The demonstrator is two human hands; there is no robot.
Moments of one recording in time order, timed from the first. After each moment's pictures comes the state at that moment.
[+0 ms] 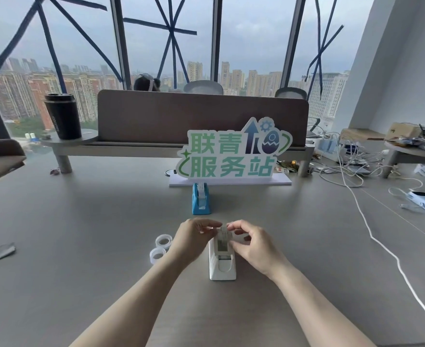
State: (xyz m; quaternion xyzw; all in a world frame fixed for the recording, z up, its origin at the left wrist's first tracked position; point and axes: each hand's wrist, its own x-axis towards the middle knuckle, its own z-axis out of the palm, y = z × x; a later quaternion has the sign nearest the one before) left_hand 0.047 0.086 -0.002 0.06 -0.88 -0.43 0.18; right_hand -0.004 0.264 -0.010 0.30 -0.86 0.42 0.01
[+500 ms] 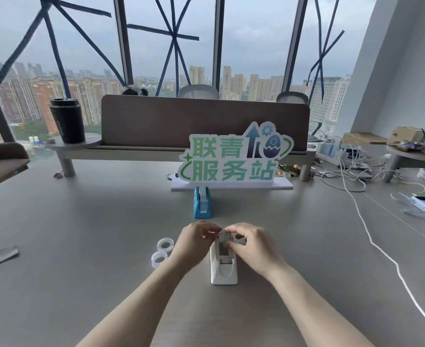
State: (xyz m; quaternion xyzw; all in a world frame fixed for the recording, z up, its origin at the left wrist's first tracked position) left_hand 0.045 0.085 -0.006 0.07 -0.90 -0.39 0.19; right_hand -0.003 0.256 0.001 0.35 -0.87 0.32 0.12
